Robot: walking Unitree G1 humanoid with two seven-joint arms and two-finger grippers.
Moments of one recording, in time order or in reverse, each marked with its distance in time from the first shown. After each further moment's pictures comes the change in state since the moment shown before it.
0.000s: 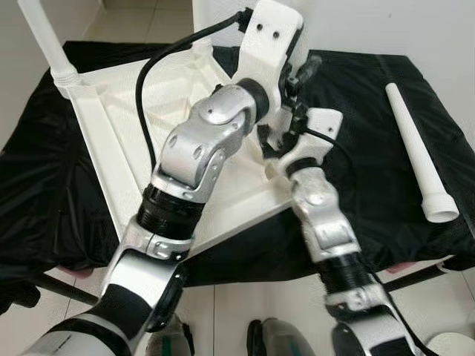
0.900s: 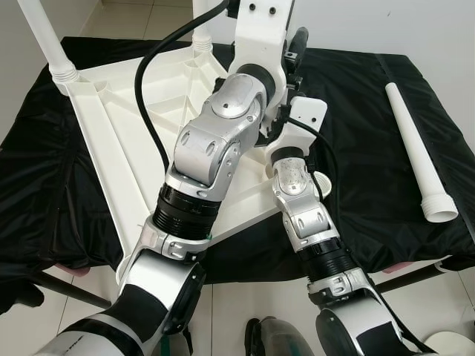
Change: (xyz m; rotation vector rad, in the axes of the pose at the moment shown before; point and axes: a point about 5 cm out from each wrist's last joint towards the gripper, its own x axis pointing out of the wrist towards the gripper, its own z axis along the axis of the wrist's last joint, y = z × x) left arm 0.000 -0.008 0.005 -0.041 -0.018 0.006; right arm 0.011 0.011 0.001 -0.005 0.000 -0.078
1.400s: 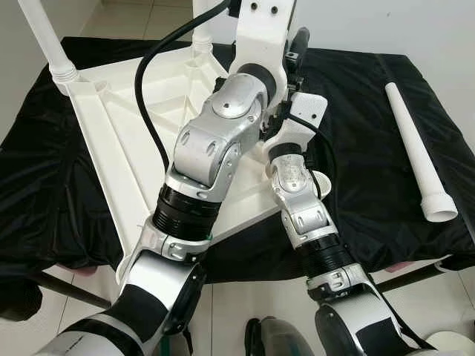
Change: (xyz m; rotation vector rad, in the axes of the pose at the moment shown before) left arm -0.001 -0.001 0.001 -0.001 0.000 -0.004; right arm 0.003 0.001 0.007 0.043 -0.063 0.018
